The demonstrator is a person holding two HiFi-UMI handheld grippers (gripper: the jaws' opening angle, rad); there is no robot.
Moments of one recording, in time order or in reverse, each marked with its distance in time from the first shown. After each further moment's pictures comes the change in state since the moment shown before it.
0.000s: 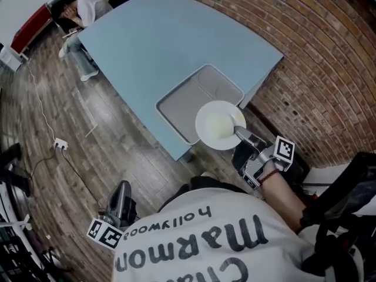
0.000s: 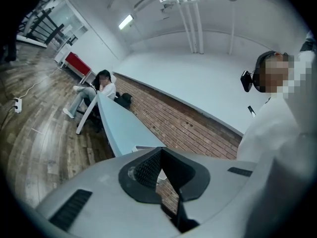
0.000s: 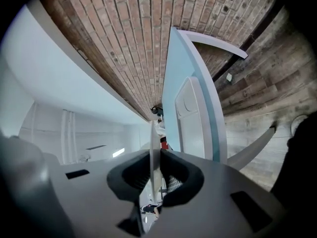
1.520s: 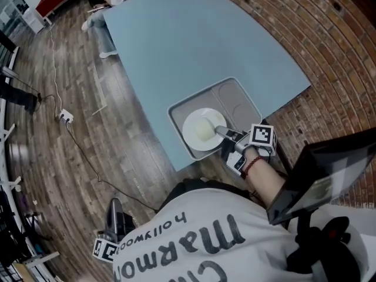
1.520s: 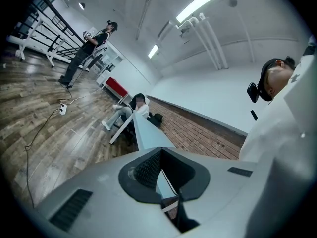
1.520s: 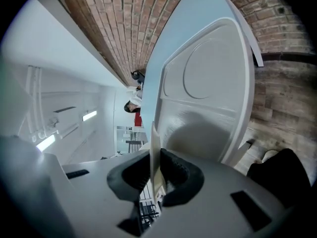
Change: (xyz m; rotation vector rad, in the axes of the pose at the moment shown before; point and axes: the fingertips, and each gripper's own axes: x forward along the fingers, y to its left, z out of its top) left arm -0.045 0.006 -0.014 -0.130 -0.277 0.382; right arm 0.130 -0.072 0.014 -0.181 0.405 -0.351
